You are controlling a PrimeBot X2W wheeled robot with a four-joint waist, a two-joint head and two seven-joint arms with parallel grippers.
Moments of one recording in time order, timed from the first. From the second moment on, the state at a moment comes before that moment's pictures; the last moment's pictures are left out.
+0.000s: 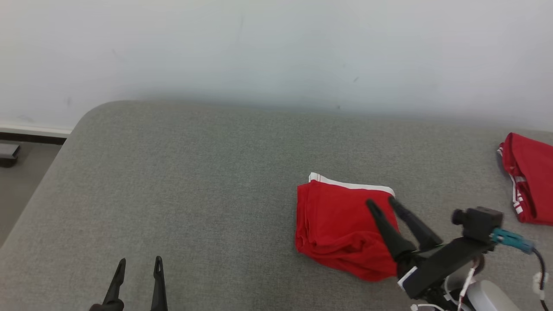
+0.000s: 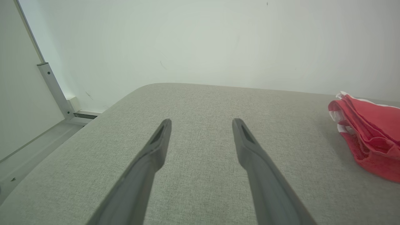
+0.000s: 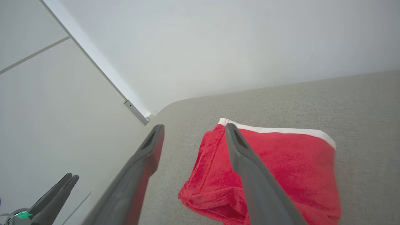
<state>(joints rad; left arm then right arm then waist) 0.02 0.05 0.01 0.21 -0.10 -0.05 -0.26 -0.19 -0.38 0.36 0.08 0.86 0.13 0.05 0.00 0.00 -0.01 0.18</state>
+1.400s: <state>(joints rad) 0.09 0.12 0.03 0.13 -0.05 -0.03 -0.26 0.13 -0.14 -0.05 0.08 0.24 0.13 -0.26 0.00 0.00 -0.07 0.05</state>
